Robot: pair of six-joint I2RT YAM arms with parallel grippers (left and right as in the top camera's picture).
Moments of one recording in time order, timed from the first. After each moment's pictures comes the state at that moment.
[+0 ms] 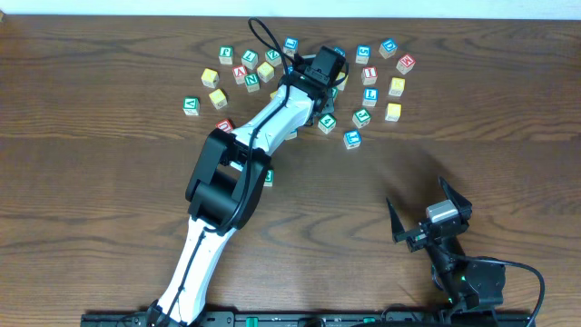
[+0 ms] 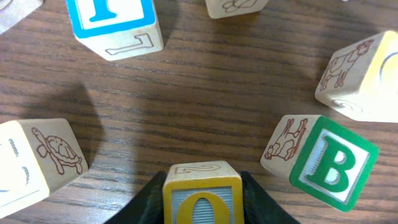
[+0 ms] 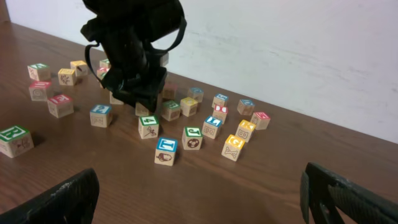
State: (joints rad) left arm -0.54 2.42 1.95 -0.64 -0.19 -0.62; right arm 0.09 0.02 0.01 -0.05 -0.25 -0.19
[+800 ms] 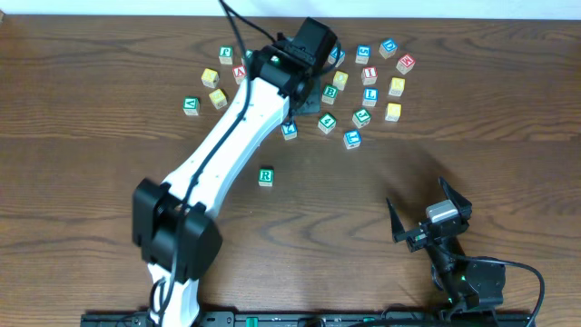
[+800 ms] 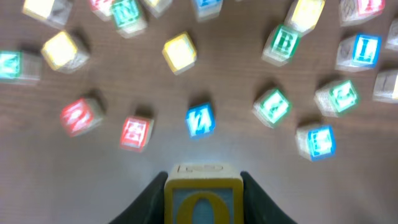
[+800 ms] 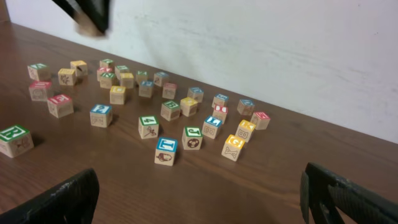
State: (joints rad) left arm -0.56 2.00 1.97 -1.17 -0.19 -0.54; right arm 0.09 0.02 0.01 -0.05 -0.25 -0.19
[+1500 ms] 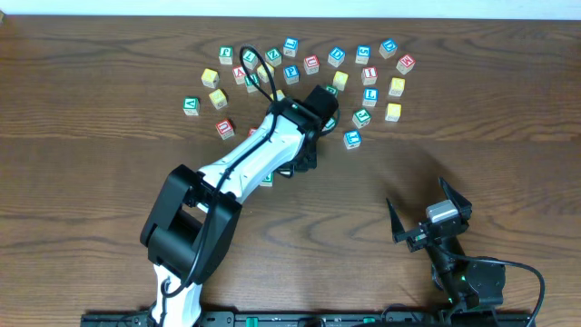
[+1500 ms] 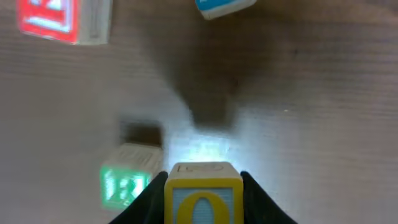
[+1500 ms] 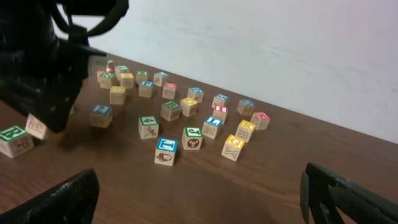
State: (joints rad) left arm -0.62 2.02 1.52 -0.99 -0.14 -0.65; right arm 0.09 0.02 0.01 -0.05 -0.25 -0.19
